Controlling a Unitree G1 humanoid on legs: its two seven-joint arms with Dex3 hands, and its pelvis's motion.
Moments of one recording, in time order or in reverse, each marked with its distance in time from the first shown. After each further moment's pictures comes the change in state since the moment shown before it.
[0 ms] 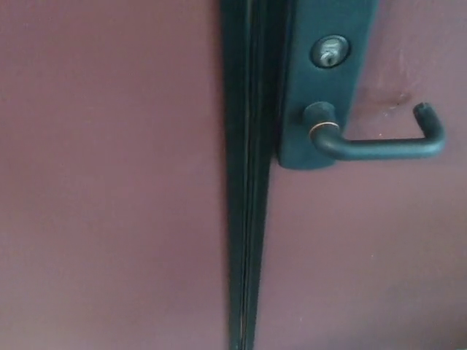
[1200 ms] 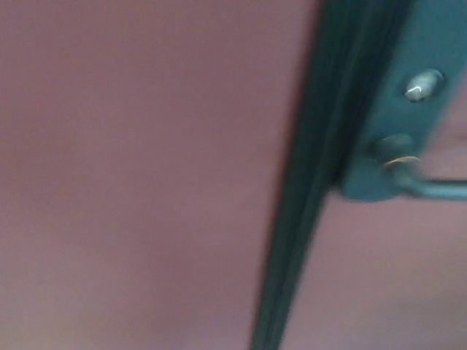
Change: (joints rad) left_arm 0.003 0.000 -0.032 0.011 0.019 -0.012 0.003; right_arm -0.009 0.004 -0.004 -0.007 -0.015 -0.001 0.022
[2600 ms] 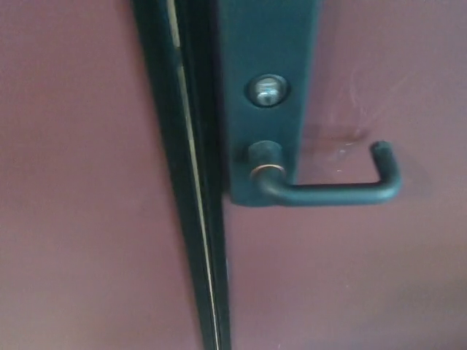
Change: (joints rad) left_arm -0.006 0.006 -0.020 -0.009 0.025 -0.004 -0.002; right_arm -0.003 0.002 0.012 0.003 -0.018 0.001 0.012
